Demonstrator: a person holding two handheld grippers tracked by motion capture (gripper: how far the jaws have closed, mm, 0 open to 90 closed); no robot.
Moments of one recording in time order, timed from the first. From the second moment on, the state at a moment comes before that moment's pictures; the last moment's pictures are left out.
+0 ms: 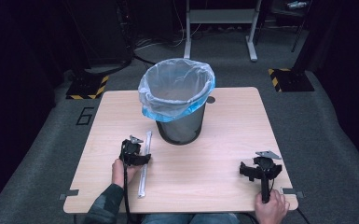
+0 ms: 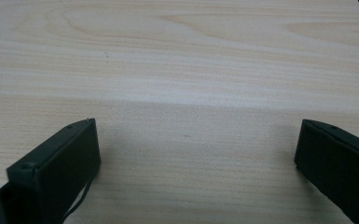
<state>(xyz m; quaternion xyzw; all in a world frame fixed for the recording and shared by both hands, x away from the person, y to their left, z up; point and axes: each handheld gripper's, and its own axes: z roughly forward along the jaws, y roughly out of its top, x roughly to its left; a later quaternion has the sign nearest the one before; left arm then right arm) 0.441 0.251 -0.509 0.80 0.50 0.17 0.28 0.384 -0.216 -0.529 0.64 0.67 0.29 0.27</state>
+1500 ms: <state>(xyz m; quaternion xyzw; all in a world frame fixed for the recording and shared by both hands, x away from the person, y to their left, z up) 0.429 0.290 -0.474 0.75 0.51 0.18 0.37 0.384 -0.217 -0.529 0.63 0.67 0.28 0.27</state>
